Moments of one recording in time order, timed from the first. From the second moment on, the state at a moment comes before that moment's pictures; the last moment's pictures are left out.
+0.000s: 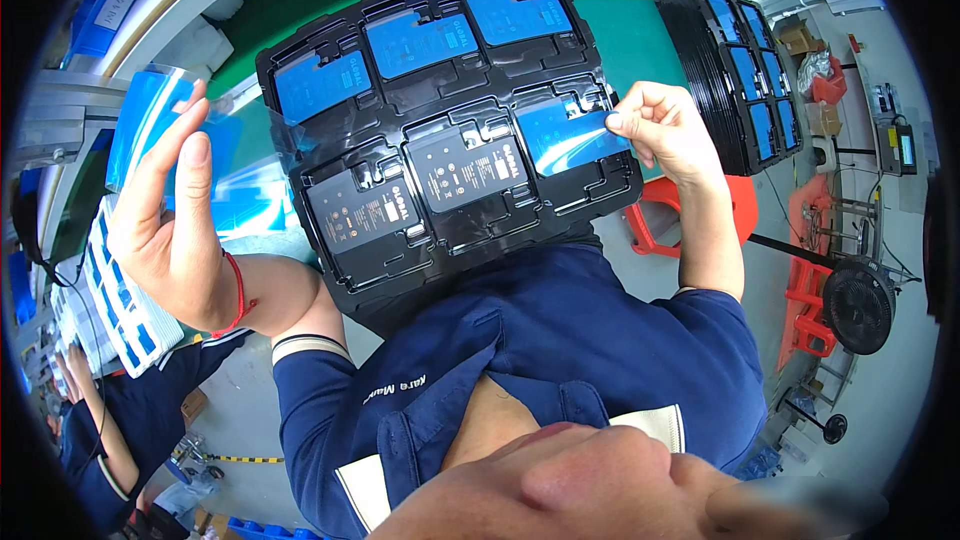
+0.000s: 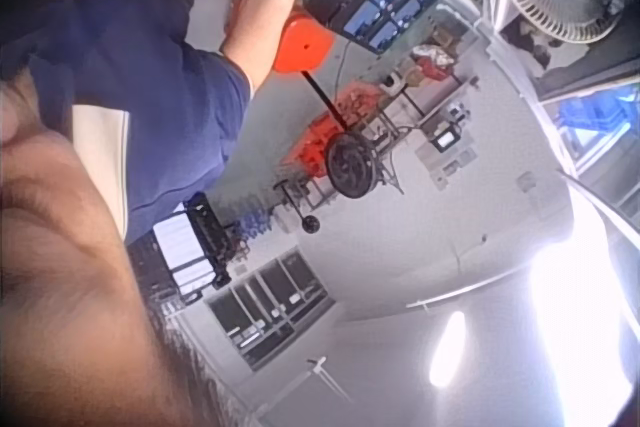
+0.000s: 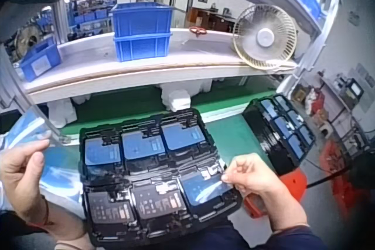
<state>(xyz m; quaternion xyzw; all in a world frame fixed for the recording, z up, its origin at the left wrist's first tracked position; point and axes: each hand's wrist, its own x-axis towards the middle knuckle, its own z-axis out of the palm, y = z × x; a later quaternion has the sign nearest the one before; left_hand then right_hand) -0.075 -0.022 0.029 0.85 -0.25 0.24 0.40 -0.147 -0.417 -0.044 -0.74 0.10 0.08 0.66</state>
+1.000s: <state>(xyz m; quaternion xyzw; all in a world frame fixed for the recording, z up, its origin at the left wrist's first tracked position) -0.075 -0.020 0.029 0.84 -0.25 0.24 0.41 -0.154 -0.397 -0.042 -0.90 0.07 -0.01 0.42</state>
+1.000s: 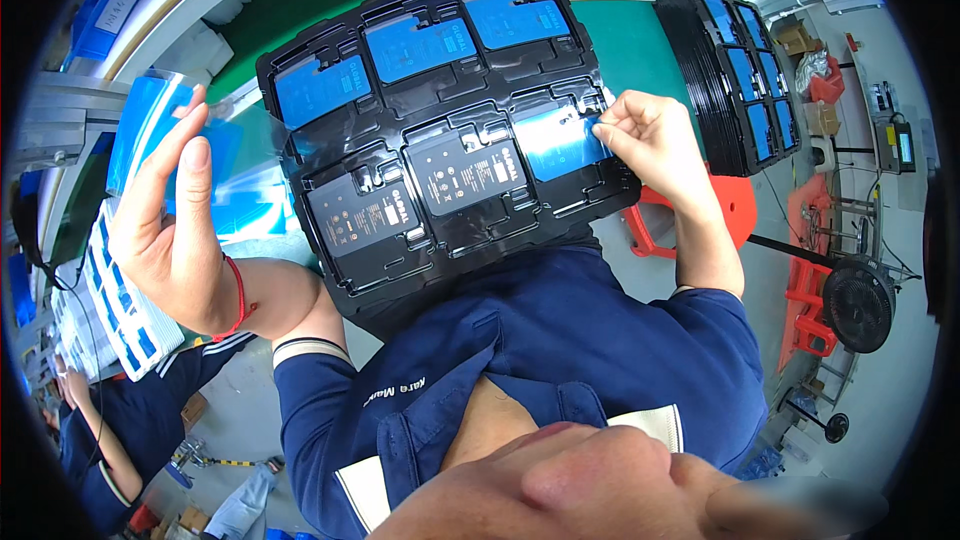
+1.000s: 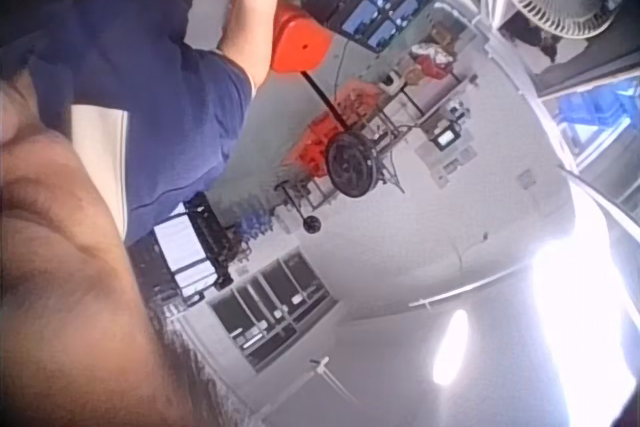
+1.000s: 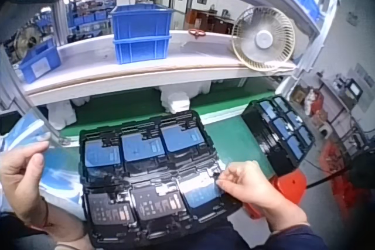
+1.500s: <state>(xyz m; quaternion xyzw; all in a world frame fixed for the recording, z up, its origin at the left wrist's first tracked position) -0.043 -0.067 0.002 0.71 -0.31 0.09 0.62 -0.084 -0.311 0.040 -0.90 -0.22 -0.13 0.34</state>
